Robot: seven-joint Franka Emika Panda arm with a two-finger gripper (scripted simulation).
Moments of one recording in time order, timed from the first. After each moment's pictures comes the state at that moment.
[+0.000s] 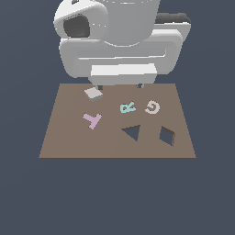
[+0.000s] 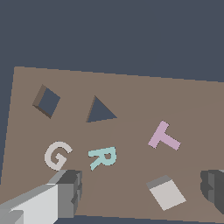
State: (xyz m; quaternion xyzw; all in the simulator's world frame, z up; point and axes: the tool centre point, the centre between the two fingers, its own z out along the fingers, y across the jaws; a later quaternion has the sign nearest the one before) arm 0.012 0.005 0.192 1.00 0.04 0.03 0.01
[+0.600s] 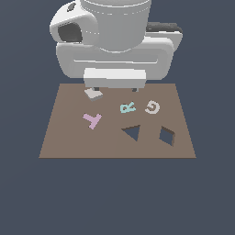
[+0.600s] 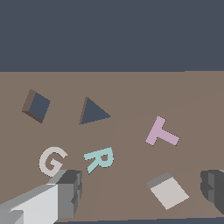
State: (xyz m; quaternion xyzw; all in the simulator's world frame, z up) arm 0.010 -0.005 0.183 1.00 -0.01 0.03 0.01
